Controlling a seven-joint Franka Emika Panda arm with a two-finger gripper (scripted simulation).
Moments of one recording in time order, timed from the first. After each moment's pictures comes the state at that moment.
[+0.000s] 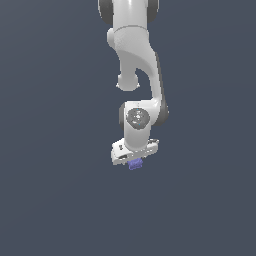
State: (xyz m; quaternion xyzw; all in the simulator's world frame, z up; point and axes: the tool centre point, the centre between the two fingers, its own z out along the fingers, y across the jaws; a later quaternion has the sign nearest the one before) arm 0.042 0.029 0.044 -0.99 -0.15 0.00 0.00
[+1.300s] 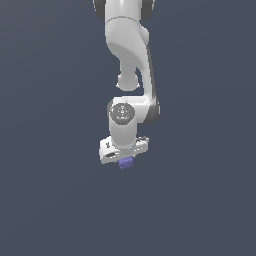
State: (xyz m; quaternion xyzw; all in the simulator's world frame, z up) arm 0.047 -0.015 0.068 -0.99 -0.15 0.00 0.00
